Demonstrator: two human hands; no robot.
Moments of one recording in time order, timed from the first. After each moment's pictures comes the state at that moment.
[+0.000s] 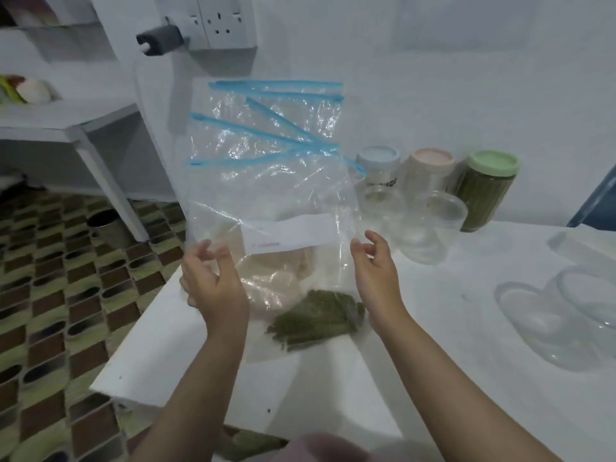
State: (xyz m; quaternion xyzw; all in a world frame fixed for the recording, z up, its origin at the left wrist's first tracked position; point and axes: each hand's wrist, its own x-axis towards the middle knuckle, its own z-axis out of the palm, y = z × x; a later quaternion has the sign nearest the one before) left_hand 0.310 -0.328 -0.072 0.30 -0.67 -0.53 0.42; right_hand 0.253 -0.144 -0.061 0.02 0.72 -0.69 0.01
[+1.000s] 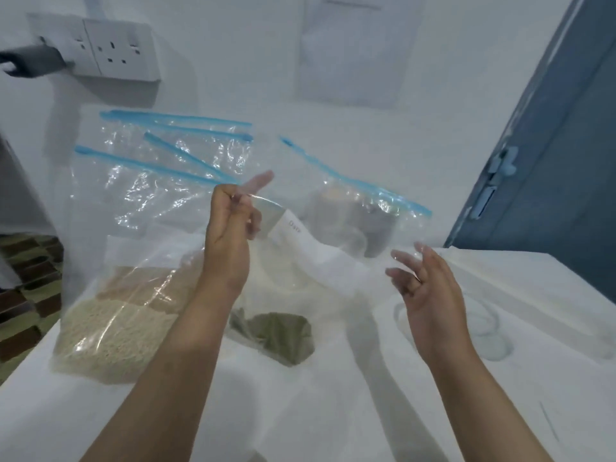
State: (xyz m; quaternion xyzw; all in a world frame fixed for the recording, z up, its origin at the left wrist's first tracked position) left_hand 0.238 -0.223 0.033 -0.12 -0.61 -0.73 0.28; right_hand 0.267 0.016 0.000 0.07 0.52 -0.84 -0.15
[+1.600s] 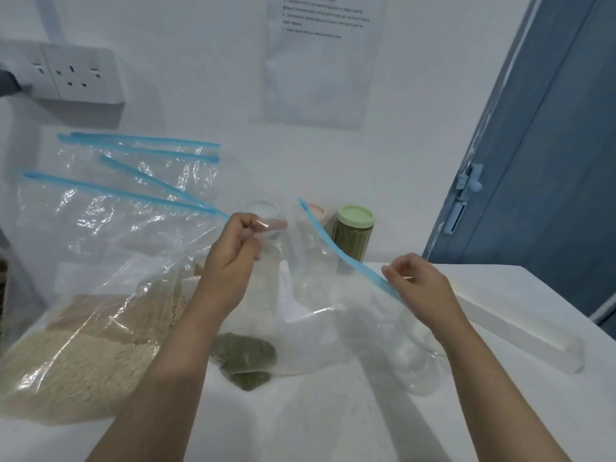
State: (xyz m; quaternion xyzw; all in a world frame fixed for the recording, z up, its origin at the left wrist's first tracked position) left_hand 0.215 -0.189 0.021 -0.18 -0.70 -0.66 0.20; right_hand 0.219 0.091 0.010 0.07 0.88 -0.45 -0.14
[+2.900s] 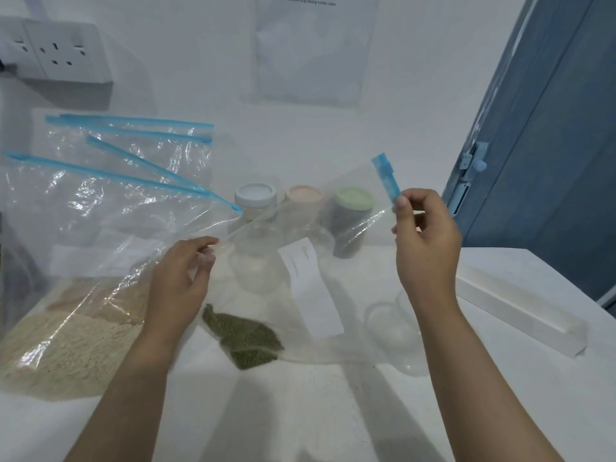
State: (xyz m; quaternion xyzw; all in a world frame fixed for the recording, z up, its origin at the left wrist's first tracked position) left_hand 0.222 -0.243 -0.044 -0.05 -0.84 -0.43 0.33; right_hand 0.235 0.053 0.048 -0.03 0.75 -0.53 -0.40
